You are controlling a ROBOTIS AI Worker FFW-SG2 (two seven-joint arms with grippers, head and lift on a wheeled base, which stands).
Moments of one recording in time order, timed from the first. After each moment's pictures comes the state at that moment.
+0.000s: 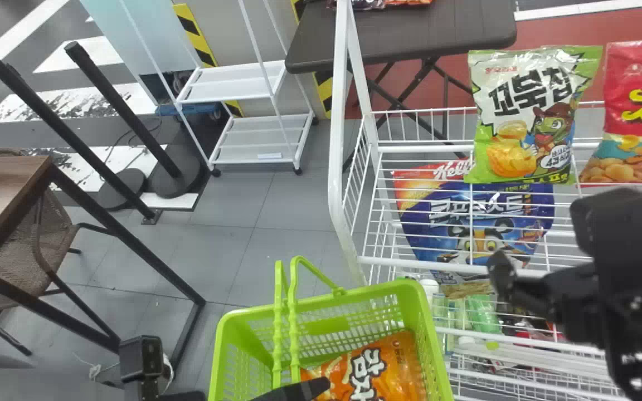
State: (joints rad) left arm 0.62 0.00 0.64 -2.14 0.35 1.30 -1.57; right arm 0.27 -0.17 0.41 -2.30 -0.05 0.92 -0.21
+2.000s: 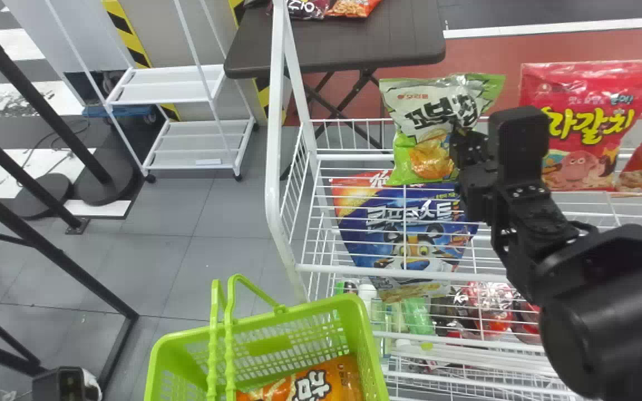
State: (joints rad) left arm 0.64 0.00 0.64 -2.13 0.36 1.31 -1.57; right arm 0.02 -0.10 0.38 -1.88 -0.09 0.48 -0.21
